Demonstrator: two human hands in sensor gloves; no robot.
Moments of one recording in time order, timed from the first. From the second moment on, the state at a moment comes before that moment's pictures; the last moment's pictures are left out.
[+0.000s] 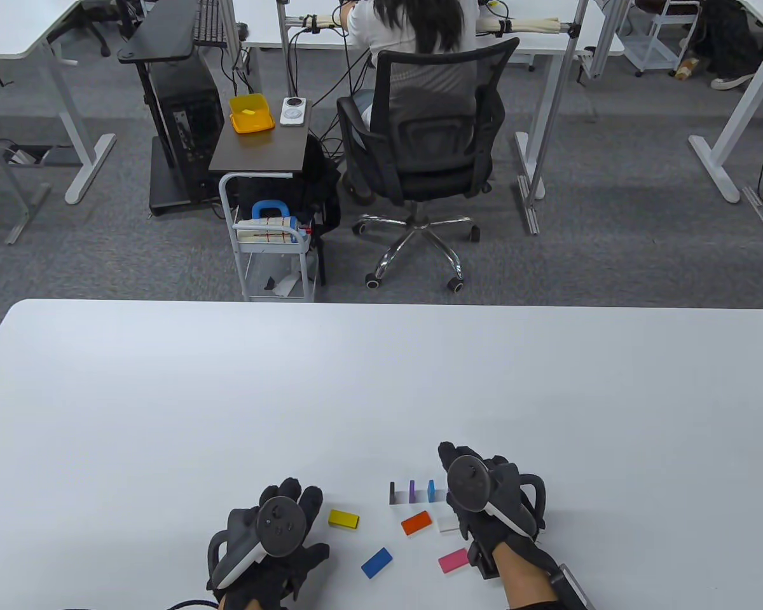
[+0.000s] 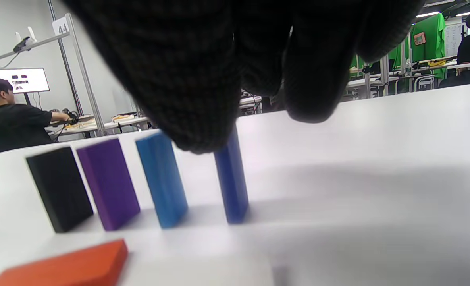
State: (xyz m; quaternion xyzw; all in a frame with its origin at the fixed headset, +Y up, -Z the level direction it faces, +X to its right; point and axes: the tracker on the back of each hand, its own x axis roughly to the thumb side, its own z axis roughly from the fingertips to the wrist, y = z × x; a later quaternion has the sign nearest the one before) left_hand -0.177 -0.778 -0.269 -0.14 -0.06 0.17 0.97; right_hand 0.124 -0.745 -0.330 0.08 -0.04 0.99 0.11
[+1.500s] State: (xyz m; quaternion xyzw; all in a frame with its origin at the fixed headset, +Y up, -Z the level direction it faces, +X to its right) left_hand -0.169 -0.781 -0.267 -0.15 -0.07 0.14 0.98; right_hand 0.073 -0.774 -0.306 0.18 0.05 0.98 -0.08
